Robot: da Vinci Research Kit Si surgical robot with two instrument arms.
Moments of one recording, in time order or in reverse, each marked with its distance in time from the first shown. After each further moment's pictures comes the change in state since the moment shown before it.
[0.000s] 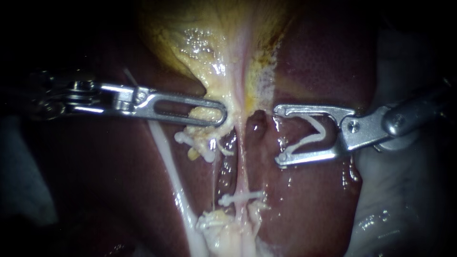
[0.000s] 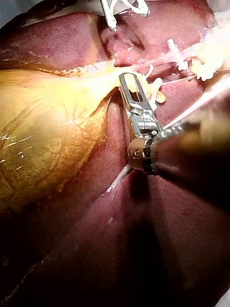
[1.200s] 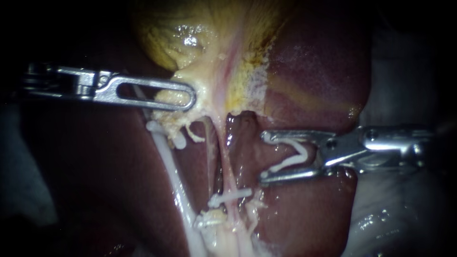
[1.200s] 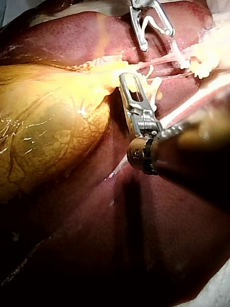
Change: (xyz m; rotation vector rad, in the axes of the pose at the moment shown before) right arm -0.005 -0.003 0.009 0.074 -0.117 0.496; left arm -0.002 -0.003 -0.007 -0.010 -0.025 -0.025
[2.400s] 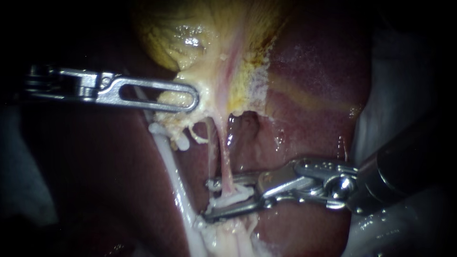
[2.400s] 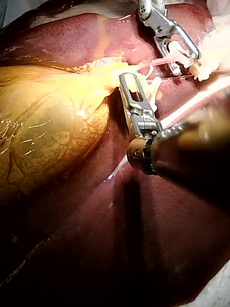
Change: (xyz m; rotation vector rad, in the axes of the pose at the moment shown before) right arm -0.001 0.000 0.006 0.120 0.074 0.203; left arm 0.000 0.000 0.000 -0.003 -0.003 0.000
